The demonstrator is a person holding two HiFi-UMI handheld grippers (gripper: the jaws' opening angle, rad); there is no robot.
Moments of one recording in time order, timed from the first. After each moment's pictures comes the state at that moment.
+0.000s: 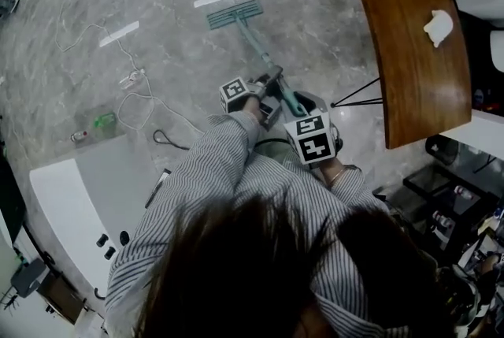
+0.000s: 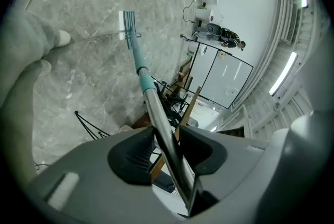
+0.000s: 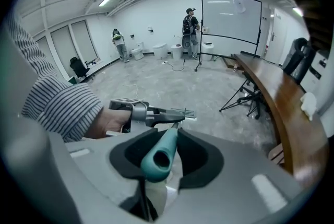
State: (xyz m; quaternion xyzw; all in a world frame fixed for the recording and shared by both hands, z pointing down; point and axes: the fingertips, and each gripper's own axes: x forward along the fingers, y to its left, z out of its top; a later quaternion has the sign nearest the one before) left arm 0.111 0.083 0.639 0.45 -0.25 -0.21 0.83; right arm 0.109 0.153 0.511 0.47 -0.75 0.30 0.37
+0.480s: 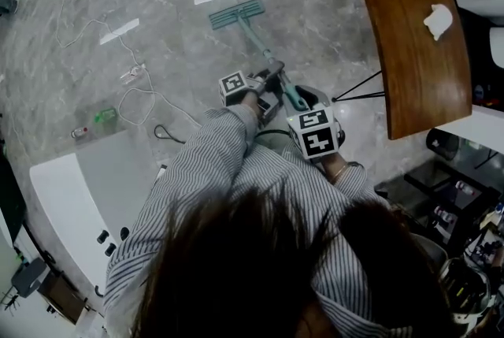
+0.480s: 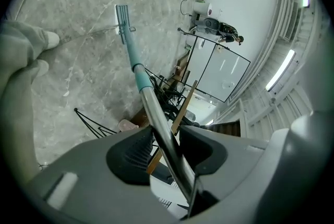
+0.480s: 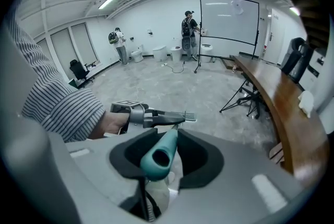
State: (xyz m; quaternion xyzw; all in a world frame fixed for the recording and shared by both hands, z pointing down) left arm 0.099 0.103 0.632 0.46 -0.21 -0.19 0.84; right arm 0.098 0.167 0.502 0.48 -0.75 0.29 0.36
